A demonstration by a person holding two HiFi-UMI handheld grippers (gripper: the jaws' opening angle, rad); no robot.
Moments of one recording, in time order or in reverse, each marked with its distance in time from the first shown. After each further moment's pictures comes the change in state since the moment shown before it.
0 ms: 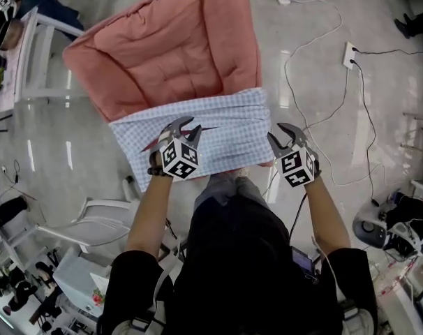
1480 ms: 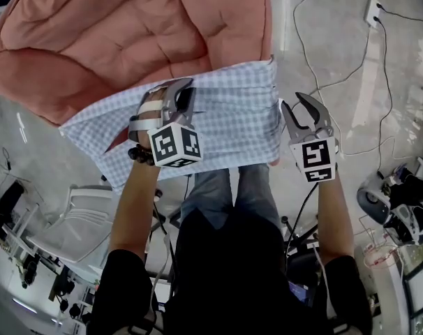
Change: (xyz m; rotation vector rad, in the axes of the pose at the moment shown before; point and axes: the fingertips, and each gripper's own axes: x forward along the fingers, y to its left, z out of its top) left arm 0.155 -0.009 0.006 0.303 0.023 0.044; right arm 0.106 -0.063 -0.081 0.132 -0.035 -0.041
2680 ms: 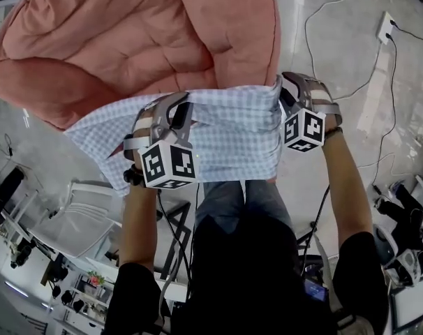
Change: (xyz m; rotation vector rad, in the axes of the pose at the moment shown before) left arm -0.015 0.034 0.002 -0.191 0.064 -0.036; right arm 0.123 -0.031 -0.012 -0.731 0.159 0.155
